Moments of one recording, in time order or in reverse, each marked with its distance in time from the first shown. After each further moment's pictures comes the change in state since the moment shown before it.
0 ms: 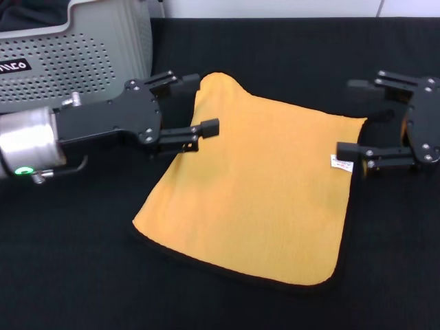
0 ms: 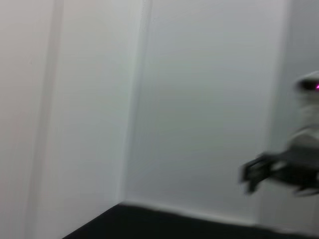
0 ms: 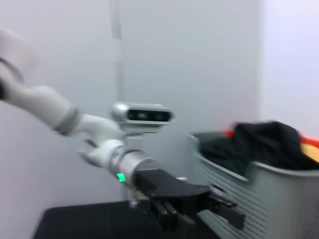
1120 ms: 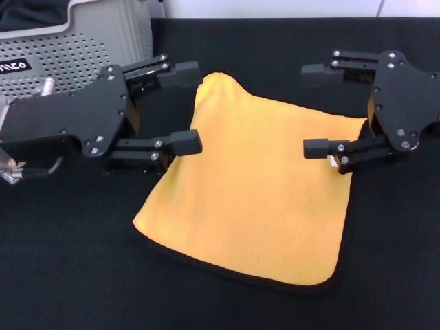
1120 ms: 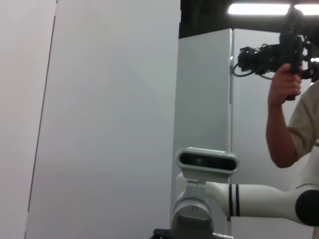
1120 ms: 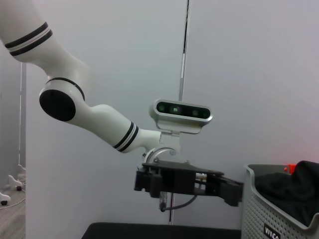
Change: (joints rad) left arm 0.031 -0.001 -0.320 0.105 0.285 0.399 -0.143; right arm 0.155 0.003 -0.002 0.009 0.001 -0.103 0.018
